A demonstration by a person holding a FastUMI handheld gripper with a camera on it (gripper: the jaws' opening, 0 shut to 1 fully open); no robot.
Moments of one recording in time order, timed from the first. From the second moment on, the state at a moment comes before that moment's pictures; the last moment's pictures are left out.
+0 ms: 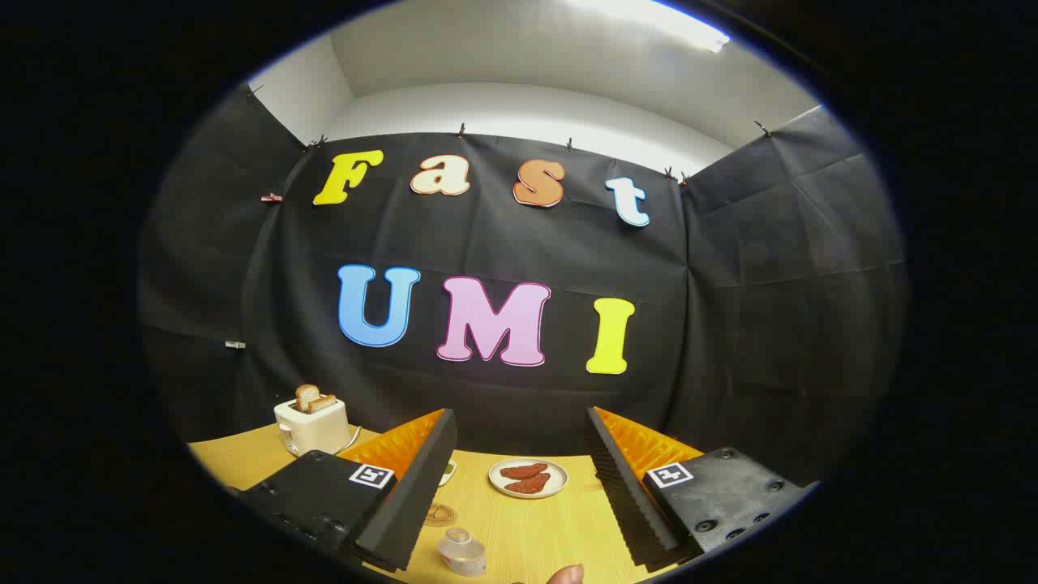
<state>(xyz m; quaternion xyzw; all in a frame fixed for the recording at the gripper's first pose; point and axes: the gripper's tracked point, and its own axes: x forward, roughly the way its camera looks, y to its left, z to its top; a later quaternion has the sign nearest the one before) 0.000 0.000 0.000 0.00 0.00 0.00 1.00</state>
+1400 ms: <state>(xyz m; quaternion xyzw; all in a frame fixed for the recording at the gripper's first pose) -0.001 0.024 -0.022 0.01 -0.02 0.03 1.00</state>
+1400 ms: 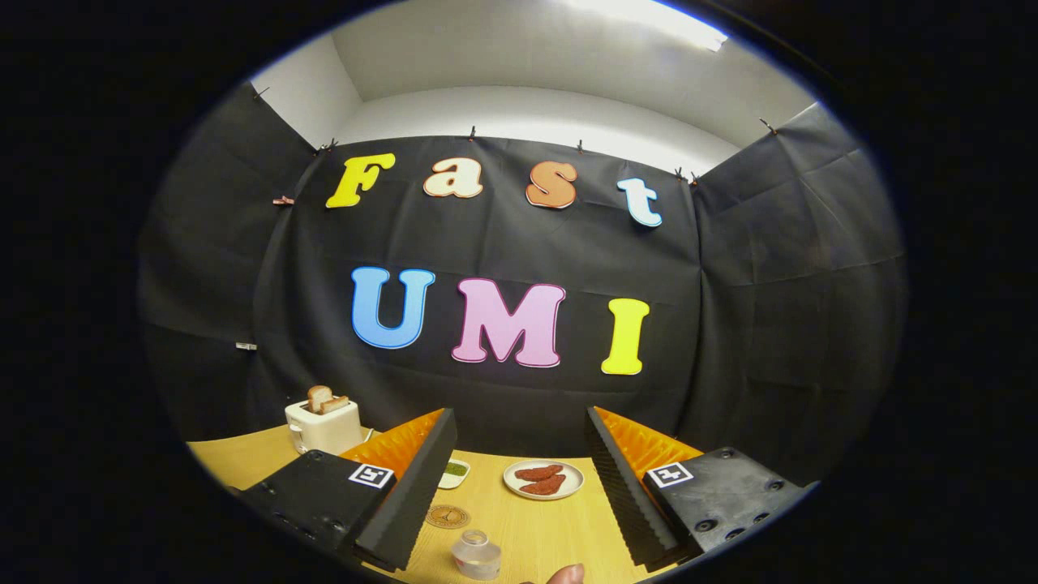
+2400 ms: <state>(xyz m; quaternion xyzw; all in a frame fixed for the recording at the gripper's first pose) -0.009 0.069 -0.281 0.01 0.06 0.04 1.00</state>
